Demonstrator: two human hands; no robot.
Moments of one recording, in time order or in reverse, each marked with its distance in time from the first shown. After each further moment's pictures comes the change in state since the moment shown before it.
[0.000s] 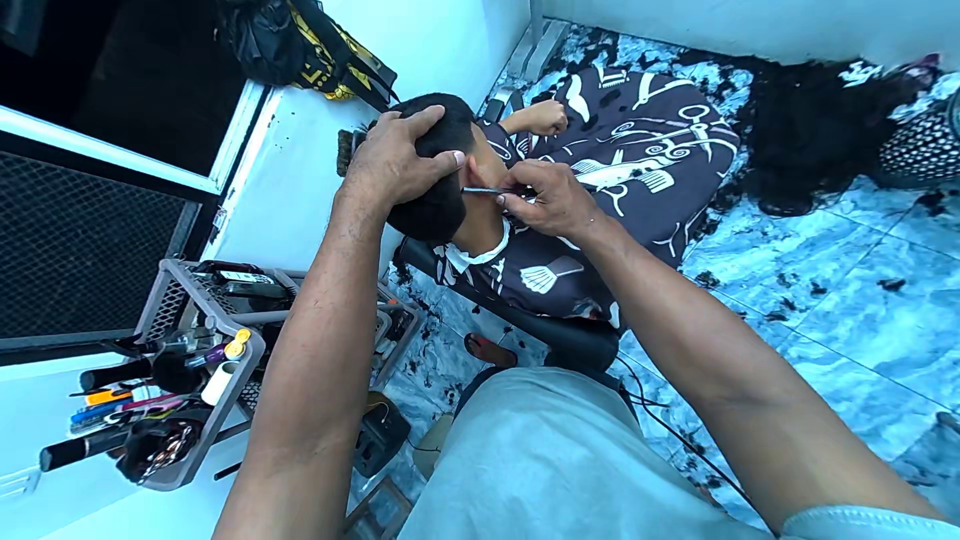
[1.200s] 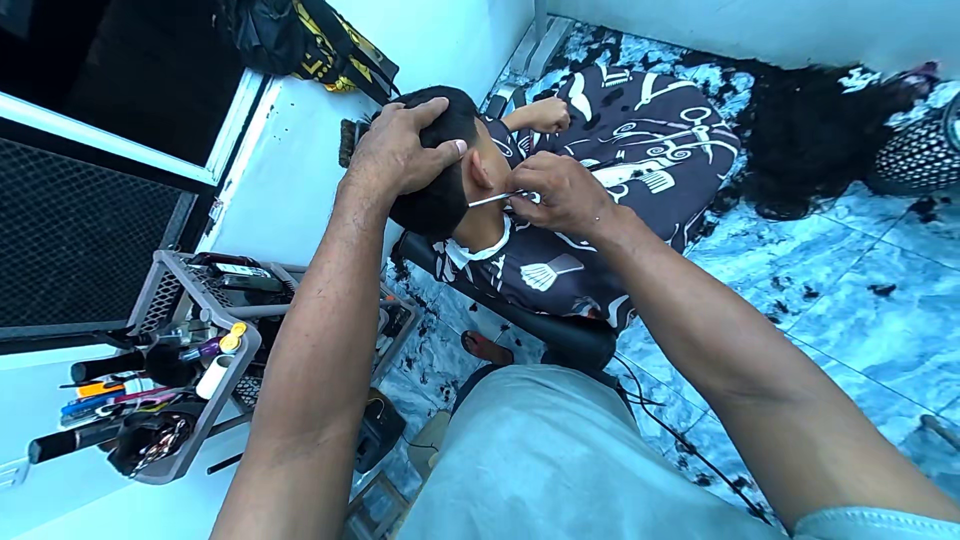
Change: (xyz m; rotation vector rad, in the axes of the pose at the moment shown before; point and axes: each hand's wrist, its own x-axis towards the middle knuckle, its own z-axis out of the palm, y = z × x) left_hand 0.002 0.003 -0.001 -0.001 -0.012 -0.036; right_hand 0.000 0.004 -0.015 -0.240 -0.164 -0.110
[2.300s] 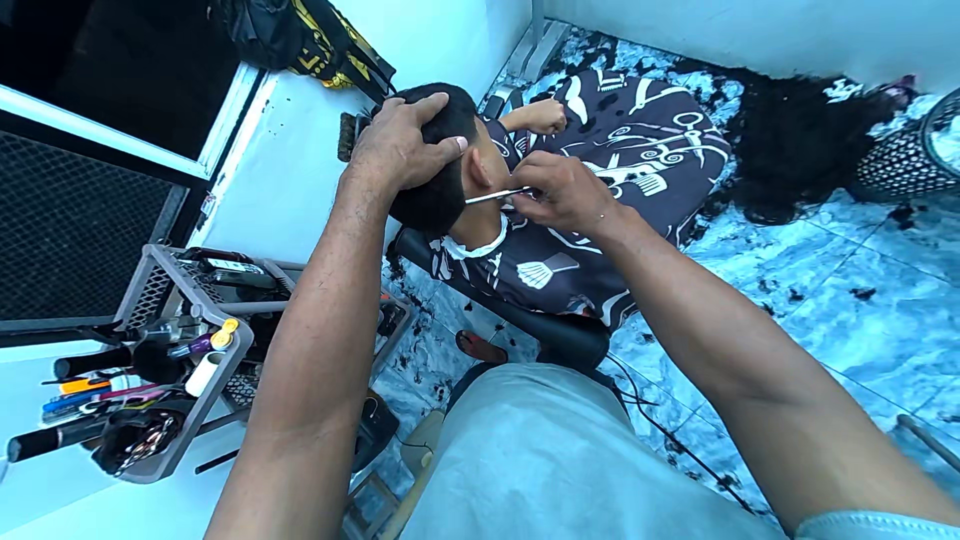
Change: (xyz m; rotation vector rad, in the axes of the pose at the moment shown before) left_hand 0.005 -0.001 0.004 0.010 0.009 0.004; right_hand -0.003 -0.004 -0.011 0.066 -0.031 0.019
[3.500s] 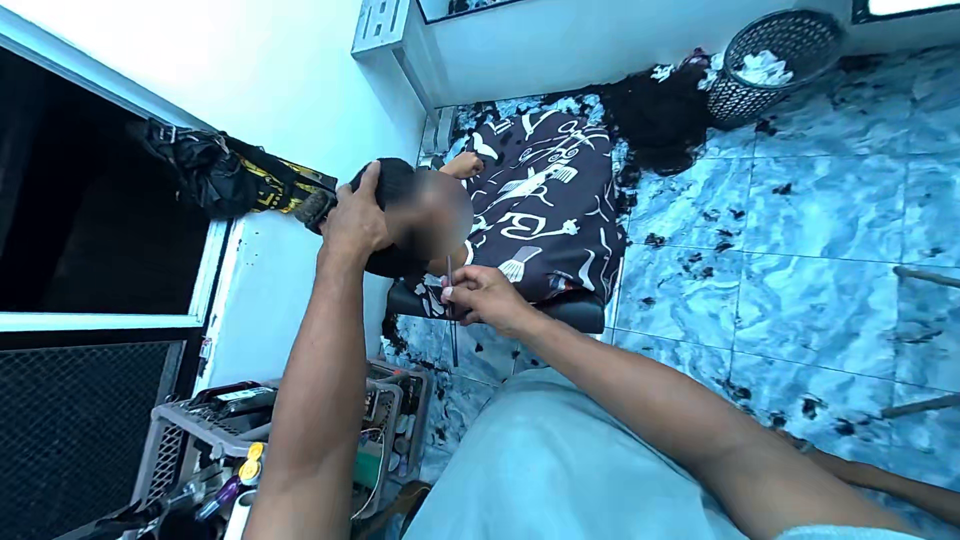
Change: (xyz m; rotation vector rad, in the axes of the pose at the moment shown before) left_hand -0.019 -0.001 -0.001 0.061 0.095 0.051; right_hand -0.024 -0.185 0.081 1.149 0.416 0.958
